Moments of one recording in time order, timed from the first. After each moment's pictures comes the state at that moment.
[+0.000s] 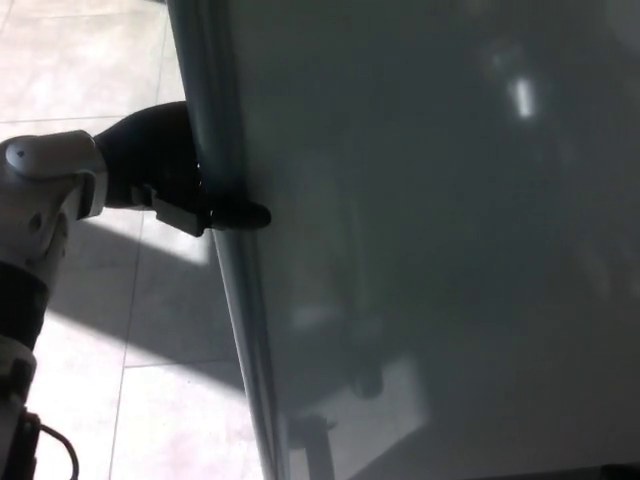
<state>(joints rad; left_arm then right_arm) -0.87 0.50 -0.14 0.74 -0.15 0.15 -0.96 0.01 -0.39 -0.22 1.01 0.13 -0.41 0.49</state>
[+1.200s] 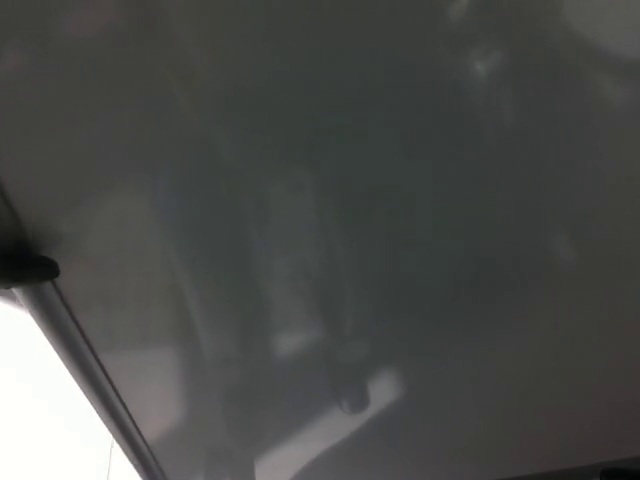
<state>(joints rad) -0.71 0.83 -0.01 1.01 -0.24 -0.04 -1.18 0.01 -0.40 -0.20 1.01 0.12 -0.41 0.49</state>
